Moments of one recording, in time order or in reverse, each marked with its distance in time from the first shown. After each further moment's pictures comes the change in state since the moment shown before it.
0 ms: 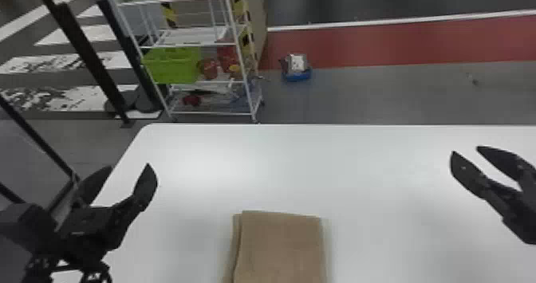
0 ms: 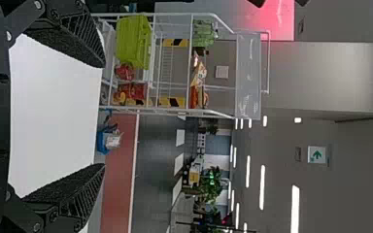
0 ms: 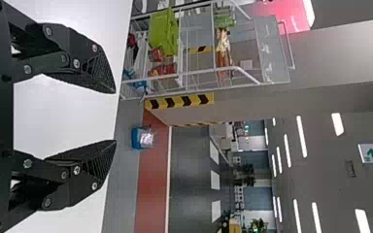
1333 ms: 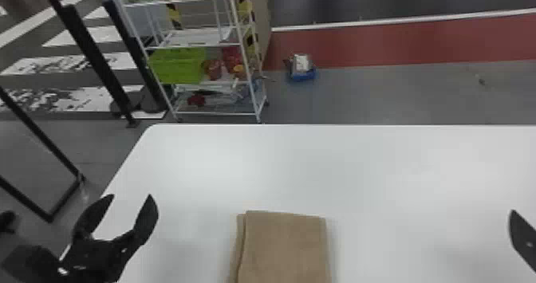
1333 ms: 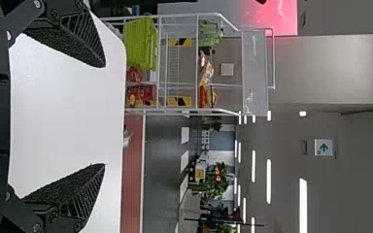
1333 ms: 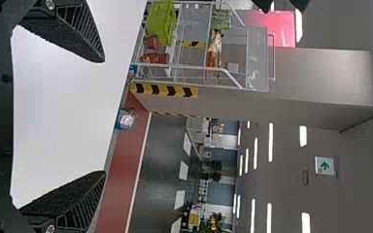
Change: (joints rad) left arm 0.045 -0.009 0.031 0.183 -0.025 -0.213 -0.099; right arm 0.240 0.086 -0.177 -0.003 0.049 -0.412 0.189
